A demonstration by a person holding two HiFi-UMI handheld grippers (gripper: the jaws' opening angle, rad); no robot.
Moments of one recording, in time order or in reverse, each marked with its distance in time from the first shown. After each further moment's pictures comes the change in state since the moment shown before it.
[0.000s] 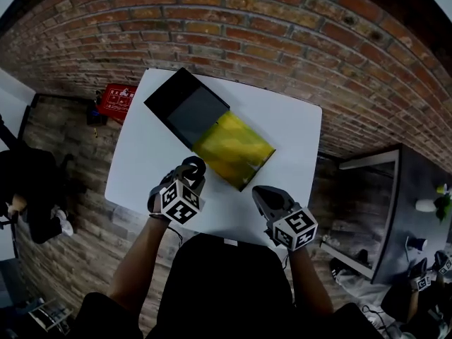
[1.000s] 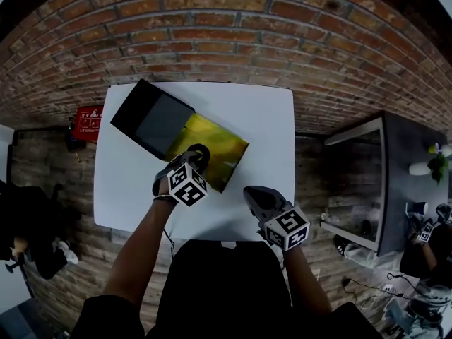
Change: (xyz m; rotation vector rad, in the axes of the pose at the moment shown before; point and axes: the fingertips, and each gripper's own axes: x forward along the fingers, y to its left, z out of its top) left arm 0.079 -0.017 0.077 0.206 -0.002 -0.132; right arm -0.028 -0.026 -0.015 0.071 -0.018 -0.142
